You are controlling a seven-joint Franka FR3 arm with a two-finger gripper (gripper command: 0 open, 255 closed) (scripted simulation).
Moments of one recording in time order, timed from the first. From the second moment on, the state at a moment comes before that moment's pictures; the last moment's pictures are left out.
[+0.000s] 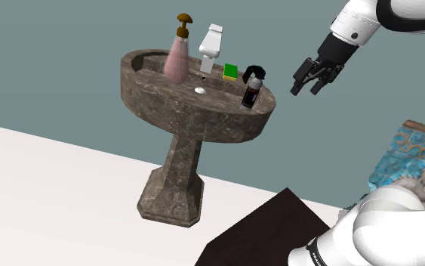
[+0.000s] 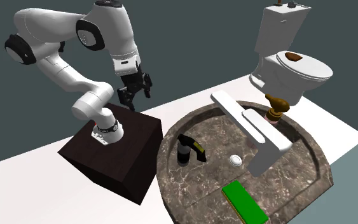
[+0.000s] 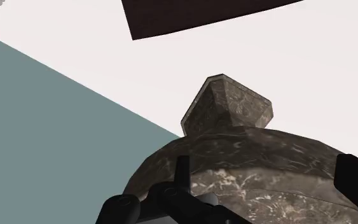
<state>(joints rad) 0.02 -0.75 -0.05 -2.27 -0.12 1.66 0.16</state>
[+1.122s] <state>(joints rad) 0.01 -0.17 -0.17 -1.81 -0.05 1.79 0.07</state>
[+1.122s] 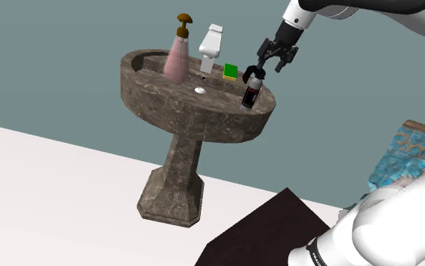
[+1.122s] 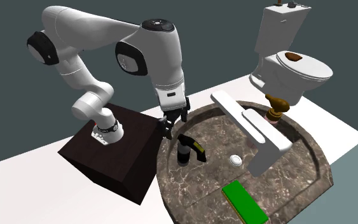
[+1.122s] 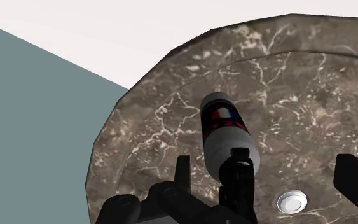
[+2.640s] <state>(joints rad) 0.00 0.03 -0.20 -1.69 0.00 1.86 0.04</state>
